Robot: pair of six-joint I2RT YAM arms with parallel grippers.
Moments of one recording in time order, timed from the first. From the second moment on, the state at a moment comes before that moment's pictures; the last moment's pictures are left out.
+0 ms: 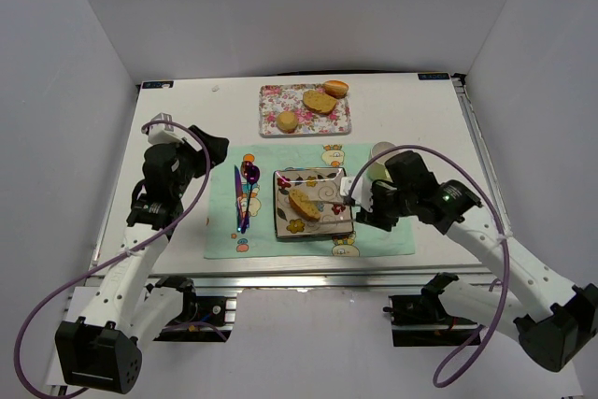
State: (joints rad) left arm -0.16 0.89 0.71 -0.06 0.02 -0.66; right arm 0.65 1.00 0.94 -0.85 -0.35 -0.81
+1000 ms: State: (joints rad) left arm -0.16 0.97 0.71 -0.01 0.12 -0.67; right arm -0.18 1.53 0.92 -0.39 -0.27 -0.19
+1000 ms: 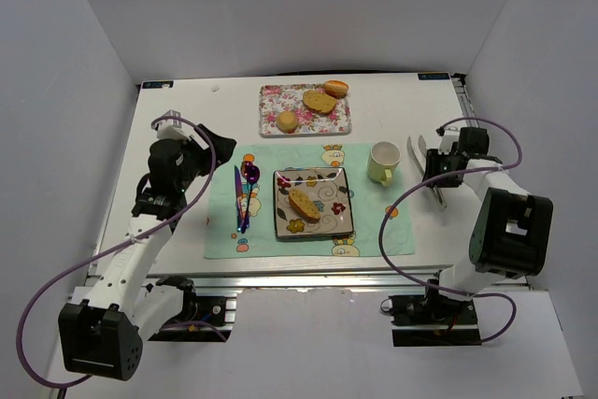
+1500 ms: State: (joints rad) left arm -0.18 1.02 0.71 -0.02 0.19 -0.70; right arm -0.19 1.47 0.94 -0.40 -0.25 -0.30
